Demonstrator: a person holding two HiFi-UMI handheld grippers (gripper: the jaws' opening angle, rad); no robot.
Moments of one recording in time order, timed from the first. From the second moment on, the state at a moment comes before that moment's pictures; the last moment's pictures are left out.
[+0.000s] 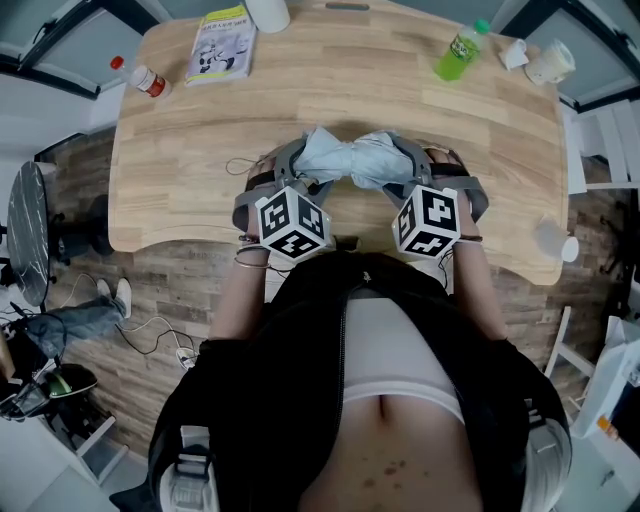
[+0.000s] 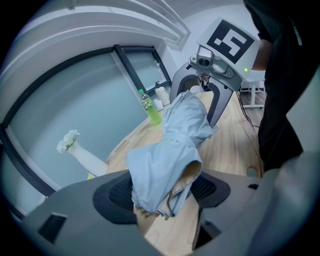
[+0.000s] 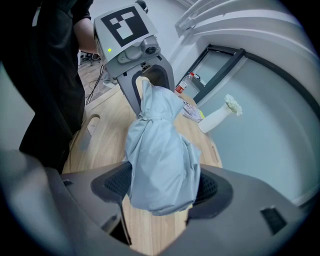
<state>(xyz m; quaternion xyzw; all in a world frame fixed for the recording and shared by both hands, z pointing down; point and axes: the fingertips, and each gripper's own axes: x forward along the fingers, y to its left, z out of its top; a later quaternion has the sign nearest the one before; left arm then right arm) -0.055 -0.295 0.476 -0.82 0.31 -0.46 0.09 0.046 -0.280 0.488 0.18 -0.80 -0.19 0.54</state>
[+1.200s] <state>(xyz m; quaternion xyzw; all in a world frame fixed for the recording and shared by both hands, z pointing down) -0.054 -0.294 0.501 -0.83 0.30 -0.47 0.07 0.047 -0.279 0.514 0.16 -0.81 -0.16 0.55</state>
